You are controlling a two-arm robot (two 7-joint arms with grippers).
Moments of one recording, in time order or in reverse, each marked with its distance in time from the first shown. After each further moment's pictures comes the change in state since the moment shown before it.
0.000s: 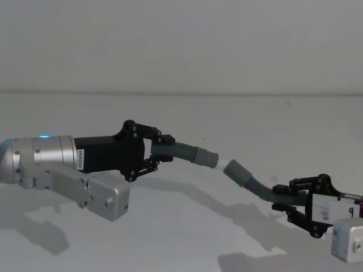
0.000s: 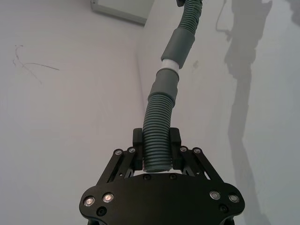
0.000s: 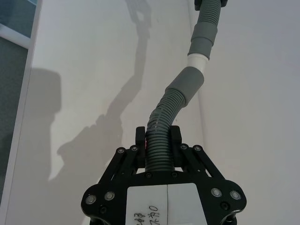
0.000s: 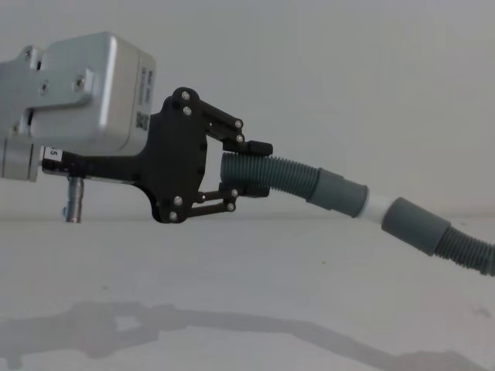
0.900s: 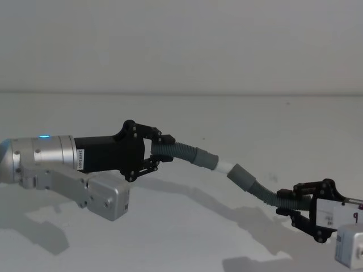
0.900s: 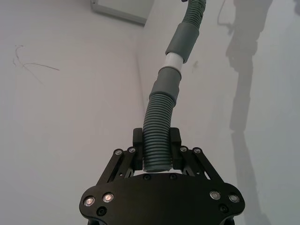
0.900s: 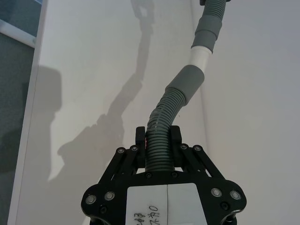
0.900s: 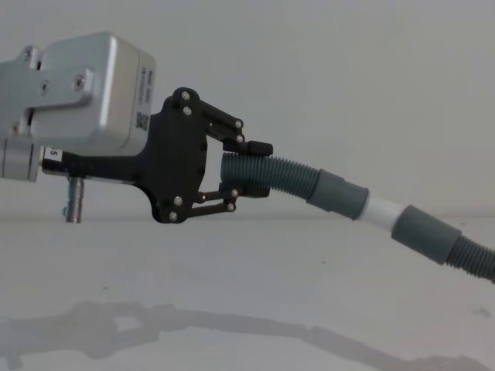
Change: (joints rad) left arm 0.000 0.000 0.000 0.000 0.000 0.000 0.000; right arm -0.042 0.008 0.029 -0.010 -0.008 -0.001 -0.007
